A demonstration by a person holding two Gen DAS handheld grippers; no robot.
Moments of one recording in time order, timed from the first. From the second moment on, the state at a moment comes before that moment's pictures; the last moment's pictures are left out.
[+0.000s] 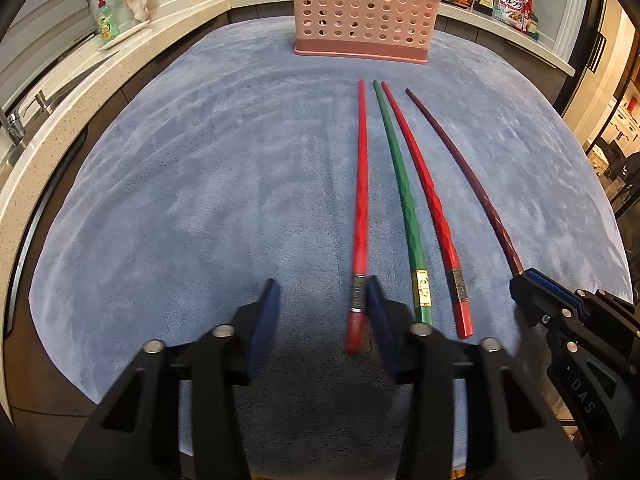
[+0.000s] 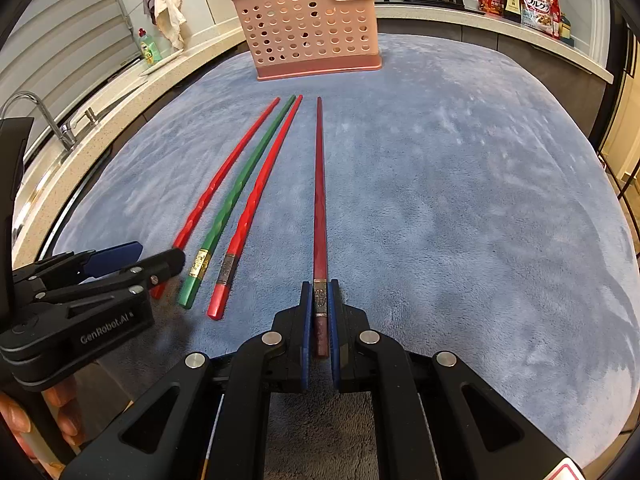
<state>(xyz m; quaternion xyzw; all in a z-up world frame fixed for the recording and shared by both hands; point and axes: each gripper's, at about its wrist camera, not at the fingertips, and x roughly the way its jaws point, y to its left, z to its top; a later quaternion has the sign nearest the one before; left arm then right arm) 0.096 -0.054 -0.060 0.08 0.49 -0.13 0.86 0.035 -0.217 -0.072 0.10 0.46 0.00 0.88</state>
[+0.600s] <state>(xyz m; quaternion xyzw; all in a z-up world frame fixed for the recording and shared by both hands) 0.103 -0.039 -0.026 0.04 0.47 -0.14 0.87 0.035 -0.226 -0.025 0.10 0.42 0.00 0.90</state>
